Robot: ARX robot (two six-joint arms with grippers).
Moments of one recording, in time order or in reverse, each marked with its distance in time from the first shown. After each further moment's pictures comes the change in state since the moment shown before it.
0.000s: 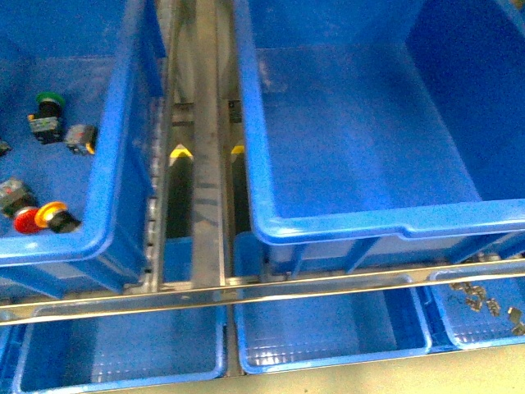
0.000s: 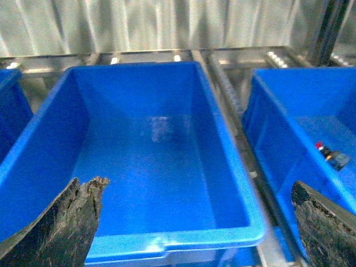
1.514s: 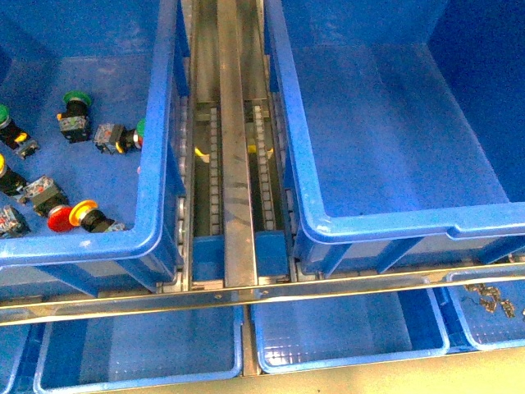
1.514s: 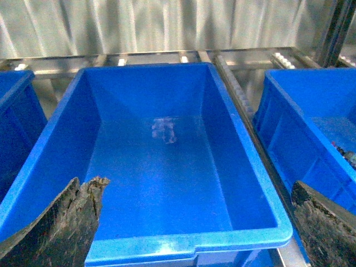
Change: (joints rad) left arm 0.049 0.145 0.099 -0.224 0.107 -0.101; right arm -0.002 -0.001 0.000 -0.001 0.002 -0.001
